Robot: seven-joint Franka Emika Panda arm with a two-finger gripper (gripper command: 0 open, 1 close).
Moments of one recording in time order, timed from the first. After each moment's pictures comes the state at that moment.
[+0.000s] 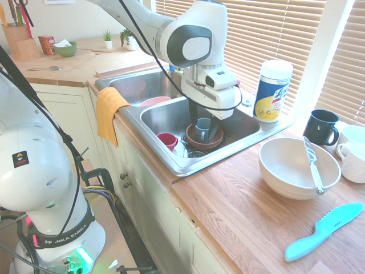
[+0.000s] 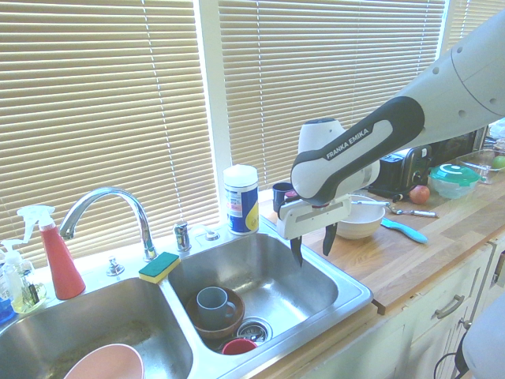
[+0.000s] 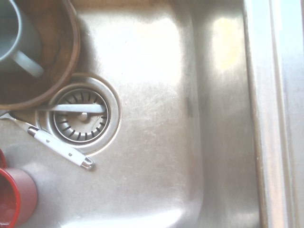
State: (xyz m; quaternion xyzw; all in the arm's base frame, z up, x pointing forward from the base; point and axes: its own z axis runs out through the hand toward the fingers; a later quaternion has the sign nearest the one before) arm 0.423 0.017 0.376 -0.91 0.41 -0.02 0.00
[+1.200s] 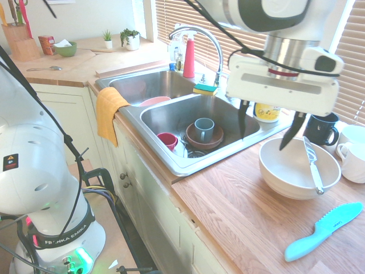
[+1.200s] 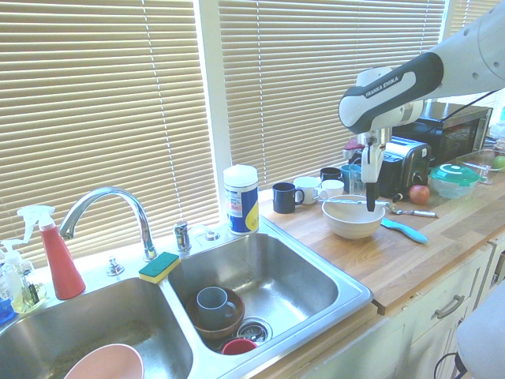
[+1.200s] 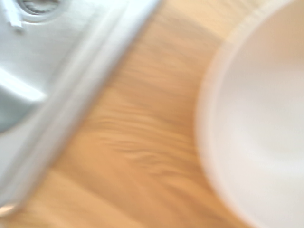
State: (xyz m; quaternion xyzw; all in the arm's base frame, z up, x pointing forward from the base) arm 0.455 -0.216 0.465 -0.99 0.13 0.04 -0.04
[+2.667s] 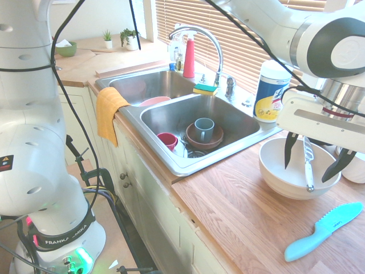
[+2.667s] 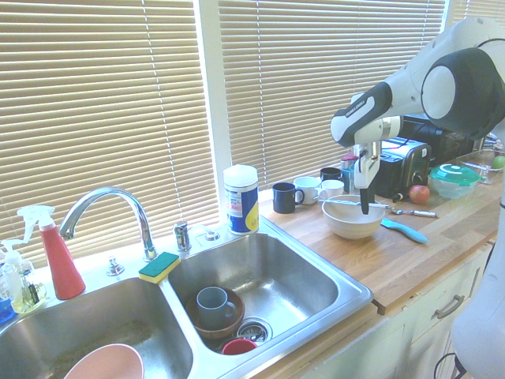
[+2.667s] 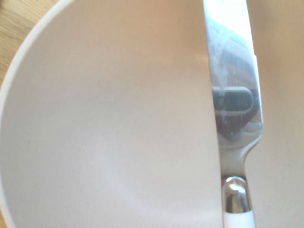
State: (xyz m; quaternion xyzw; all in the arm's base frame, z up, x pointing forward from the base) arm 0.518 -0.273 0.404 -0.99 0.15 0.06 -0.03
